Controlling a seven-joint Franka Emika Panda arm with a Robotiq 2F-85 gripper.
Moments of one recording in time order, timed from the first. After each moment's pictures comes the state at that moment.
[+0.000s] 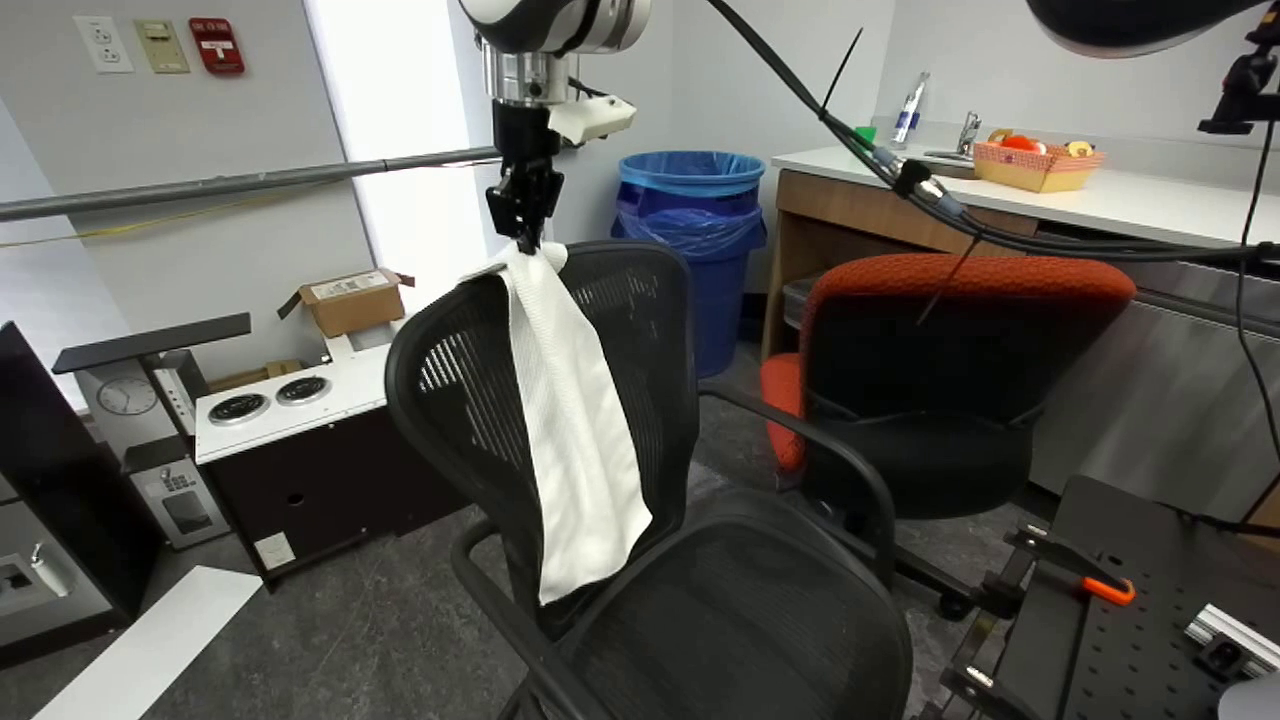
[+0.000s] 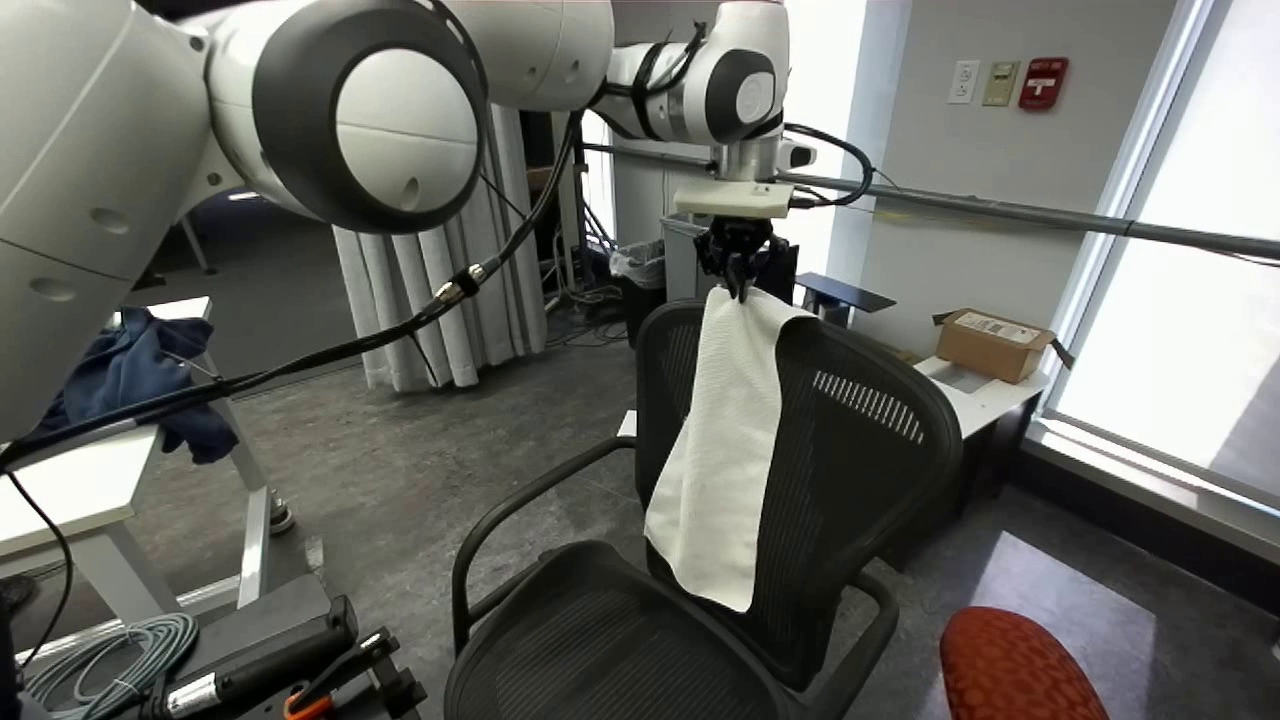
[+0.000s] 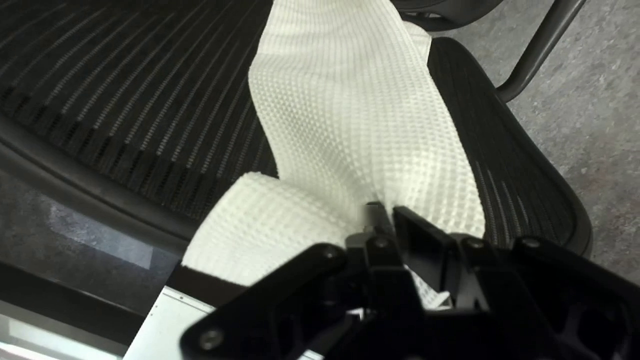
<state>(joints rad) 0.05 0.81 0.07 -0.98 -0.03 1.91 -0.27</state>
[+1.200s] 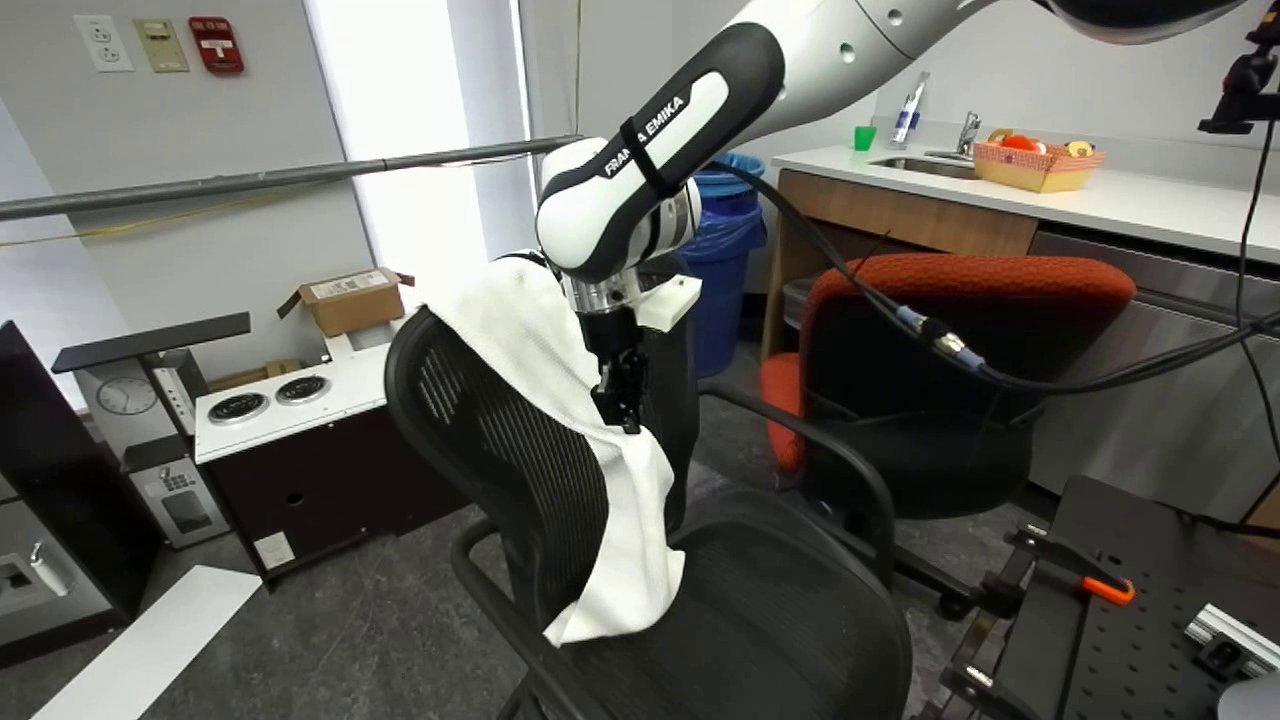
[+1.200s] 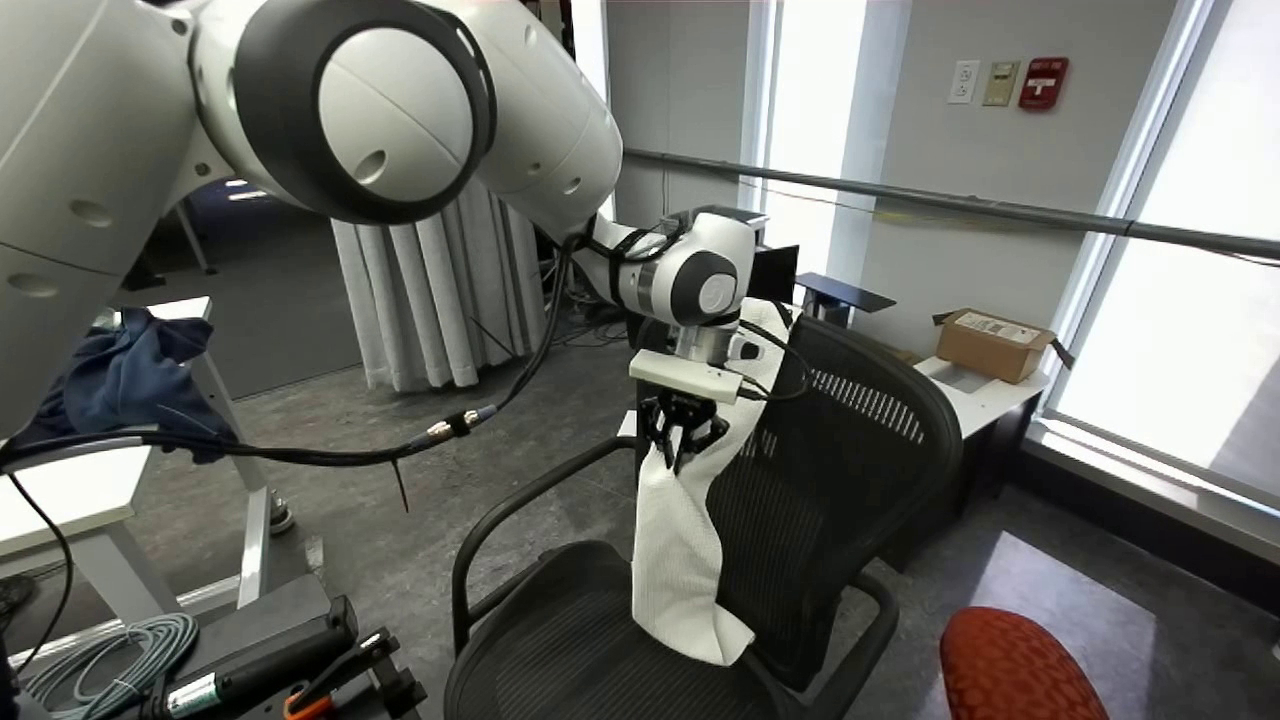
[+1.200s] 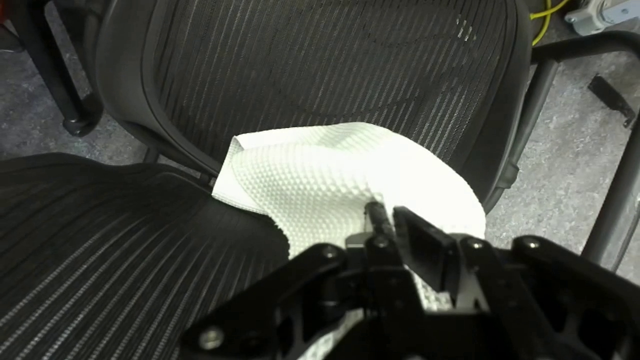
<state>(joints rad) 0.02 0.79 0.08 -1.53 -0.04 2.07 -0.31</state>
